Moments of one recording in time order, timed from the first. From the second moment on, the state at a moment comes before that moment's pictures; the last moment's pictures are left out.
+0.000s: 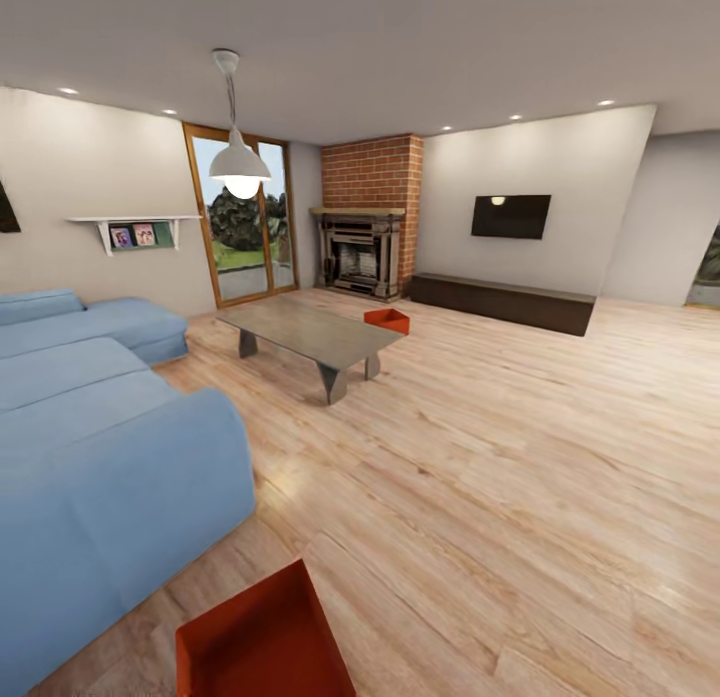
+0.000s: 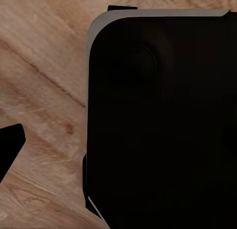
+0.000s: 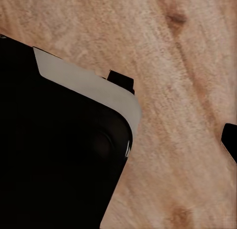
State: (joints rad) left arm 0.00 0.03 0.01 -0.03 0.05 -0.06 0.00; right arm -0.15 -0.03 0.62 0.03 -0.24 -0.09 0.05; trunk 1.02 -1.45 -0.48
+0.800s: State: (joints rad) left arm 0.00 0.03 0.01 -0.03 0.05 -0.06 0.00; right arm -0.15 -0.03 0.62 0.03 -0.24 -0.09 0.05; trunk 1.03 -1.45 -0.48
